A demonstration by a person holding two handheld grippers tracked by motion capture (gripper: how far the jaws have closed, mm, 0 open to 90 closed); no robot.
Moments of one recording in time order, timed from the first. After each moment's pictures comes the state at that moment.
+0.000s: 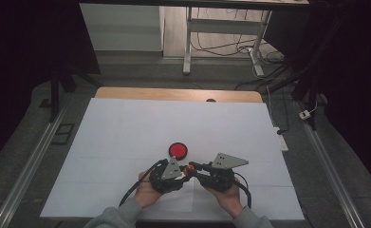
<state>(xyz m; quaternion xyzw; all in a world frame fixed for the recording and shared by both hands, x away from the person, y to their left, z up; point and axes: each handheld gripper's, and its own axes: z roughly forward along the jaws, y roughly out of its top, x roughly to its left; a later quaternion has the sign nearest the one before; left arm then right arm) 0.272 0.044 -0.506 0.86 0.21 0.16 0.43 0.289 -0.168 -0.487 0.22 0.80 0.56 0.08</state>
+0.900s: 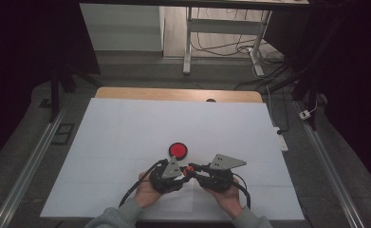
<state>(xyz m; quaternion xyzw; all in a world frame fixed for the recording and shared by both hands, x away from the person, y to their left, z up) 0.275 0.045 -0.510 0.86 0.22 0.14 0.43 0.288 -0.166 -0.491 0.22 0.80 0.55 0.09</state>
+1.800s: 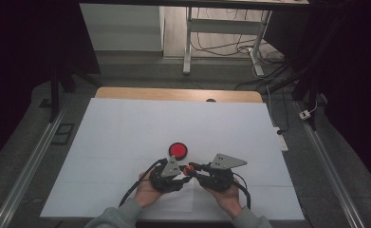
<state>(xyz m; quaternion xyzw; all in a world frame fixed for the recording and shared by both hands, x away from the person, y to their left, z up) 0.278 0.046 -0.513 0.86 0.23 0.13 0.43 0.289 -0.166 -0.491 0.22 0.80 0.55 0.09</state>
